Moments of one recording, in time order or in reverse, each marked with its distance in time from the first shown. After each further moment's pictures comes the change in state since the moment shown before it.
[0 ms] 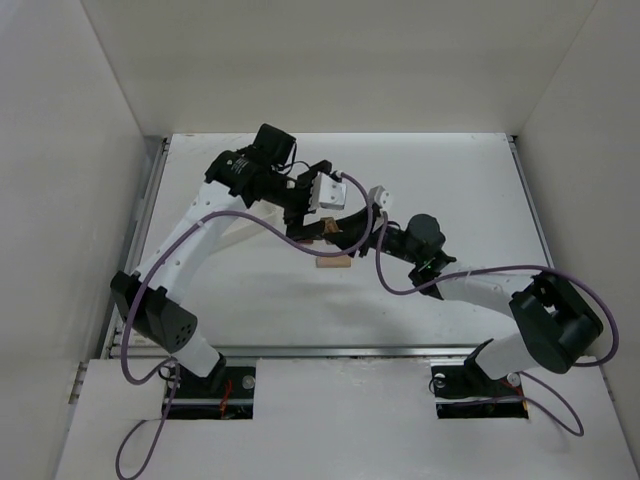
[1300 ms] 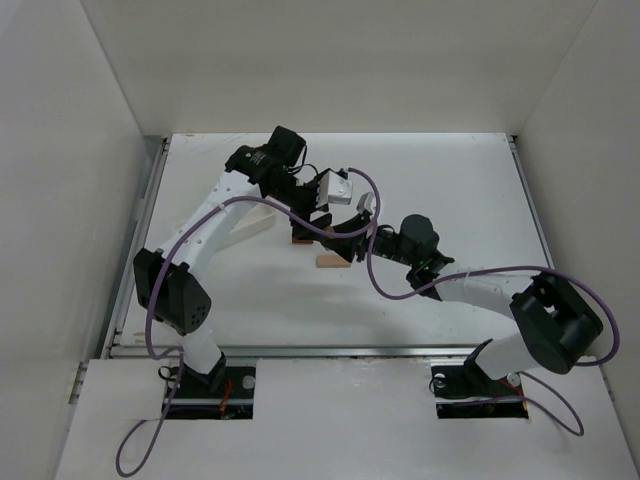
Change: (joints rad) left arm 0.014 0.146 0.037 -0.039 0.028 -0.061; right arm 0.031 -0.002 0.009 -0.108 0.009 -0.109
